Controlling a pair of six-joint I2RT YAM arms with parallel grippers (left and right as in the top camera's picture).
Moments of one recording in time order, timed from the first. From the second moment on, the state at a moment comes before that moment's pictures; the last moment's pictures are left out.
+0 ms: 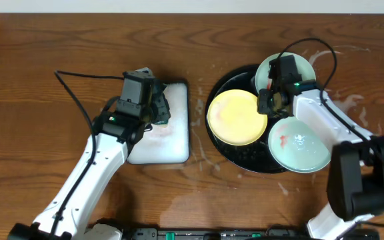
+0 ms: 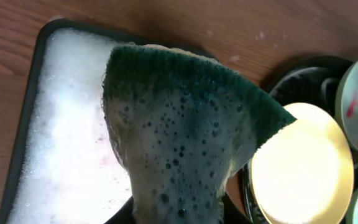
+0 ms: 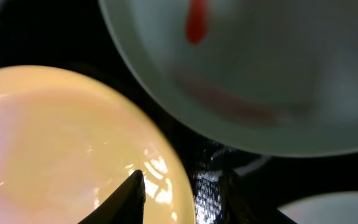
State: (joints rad) left arm -0.30 1.35 0.98 -0.53 0.03 -0.53; right arm 0.22 1.84 1.18 -0.60 0.01 0.36
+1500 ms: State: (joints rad) left arm -0.52 1.61 0.98 -0.08 0.22 -0.67; right arm 0.25 1.93 1.19 -0.58 -0.06 0.35
